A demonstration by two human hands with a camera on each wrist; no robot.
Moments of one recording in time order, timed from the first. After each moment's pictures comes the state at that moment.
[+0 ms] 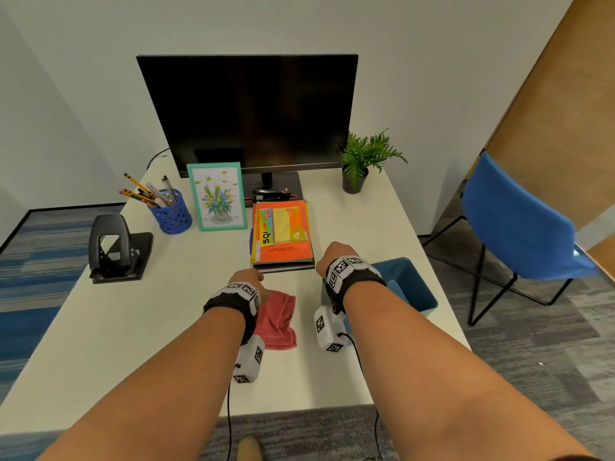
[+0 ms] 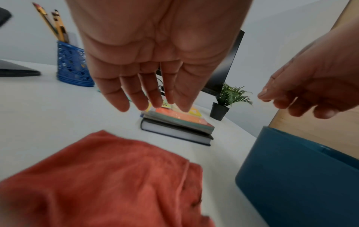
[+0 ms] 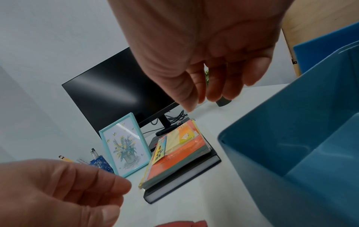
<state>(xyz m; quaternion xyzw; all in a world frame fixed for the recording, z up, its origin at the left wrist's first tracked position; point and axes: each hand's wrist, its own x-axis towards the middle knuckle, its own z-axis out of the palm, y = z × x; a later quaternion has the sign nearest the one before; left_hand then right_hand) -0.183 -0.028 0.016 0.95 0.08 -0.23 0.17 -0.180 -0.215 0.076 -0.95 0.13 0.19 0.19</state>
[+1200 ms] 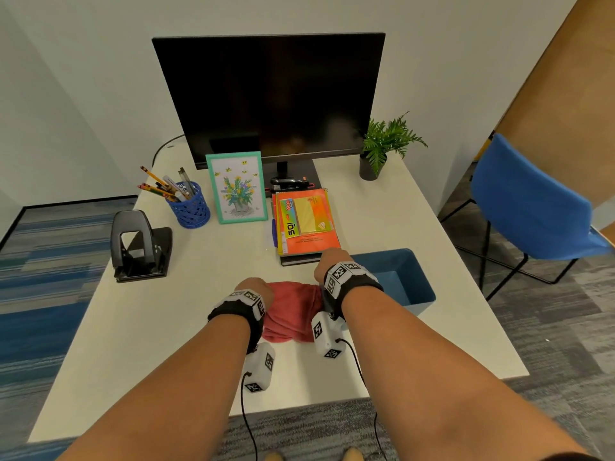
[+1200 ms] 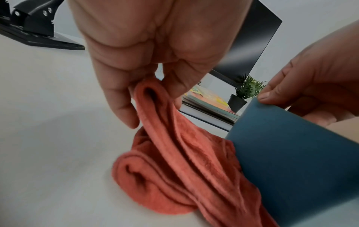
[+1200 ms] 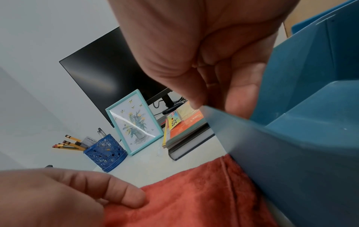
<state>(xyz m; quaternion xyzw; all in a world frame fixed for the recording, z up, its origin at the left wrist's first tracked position) -0.182 0.036 -0.021 0.93 0.11 -0.30 0.16 -0.182 -0.130 0.056 -0.94 0.13 0.25 0.17</state>
